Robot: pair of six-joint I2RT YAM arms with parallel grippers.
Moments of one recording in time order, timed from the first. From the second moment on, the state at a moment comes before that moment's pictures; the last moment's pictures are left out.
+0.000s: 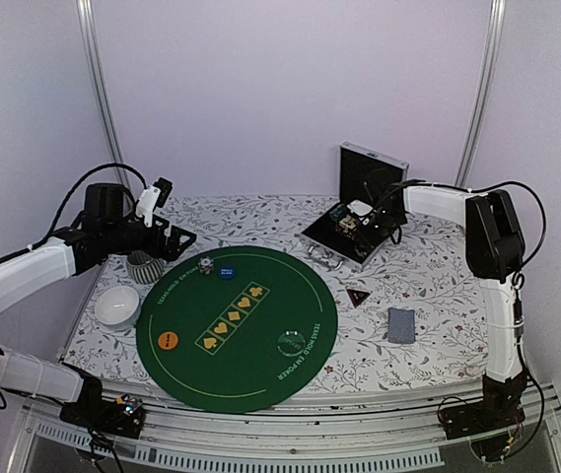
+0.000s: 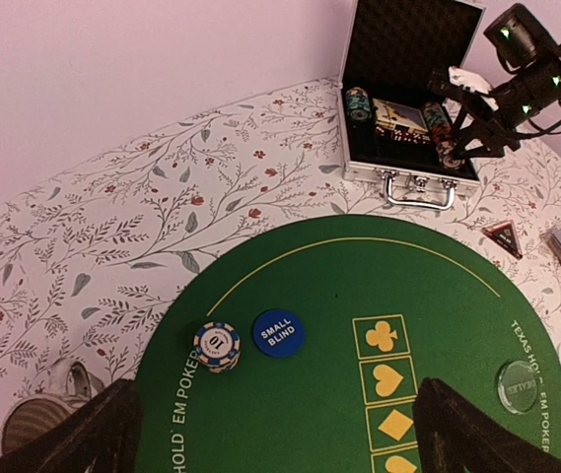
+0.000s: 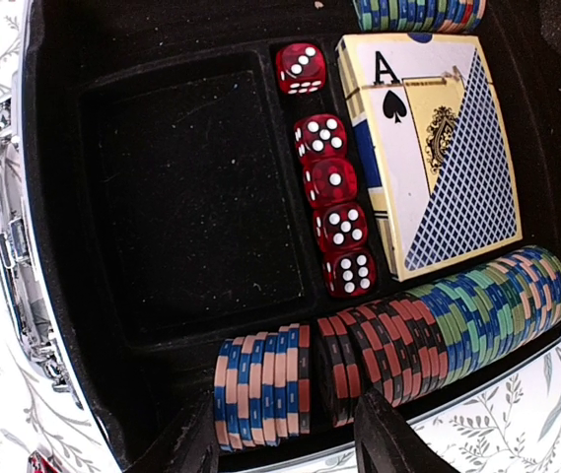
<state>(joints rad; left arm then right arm) -0.29 1.22 0.85 -0.13 0.30 0.09 0.40 2.24 1.82 -0.69 0.01 -0.31</state>
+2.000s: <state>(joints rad) -0.29 1.22 0.85 -0.13 0.31 0.09 0.43 2.25 1.81 -0.65 0.11 -0.26</state>
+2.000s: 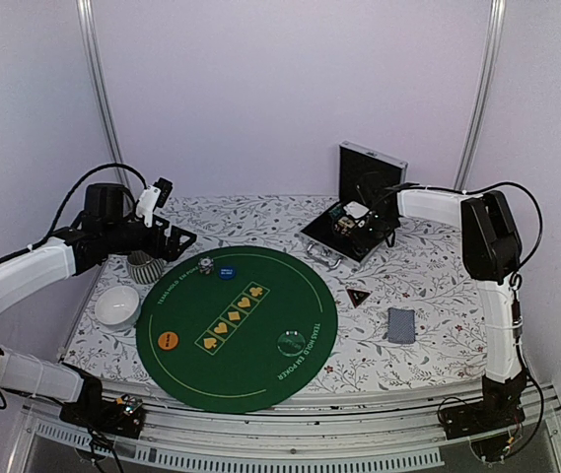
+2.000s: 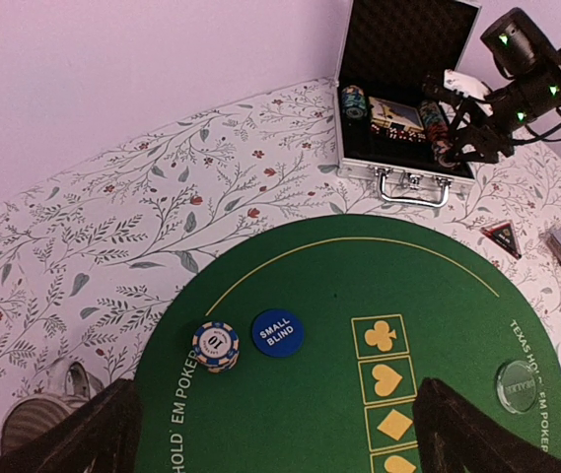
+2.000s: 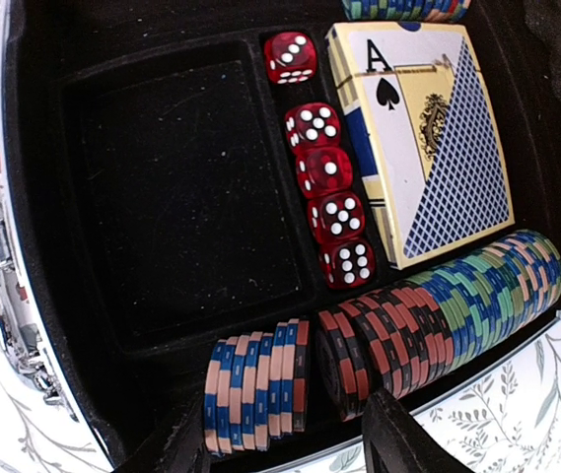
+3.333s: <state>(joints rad) -0.30 1.23 0.85 -0.13 0.33 0.09 0.47 2.26 1.82 -0.65 0.18 -0.22</state>
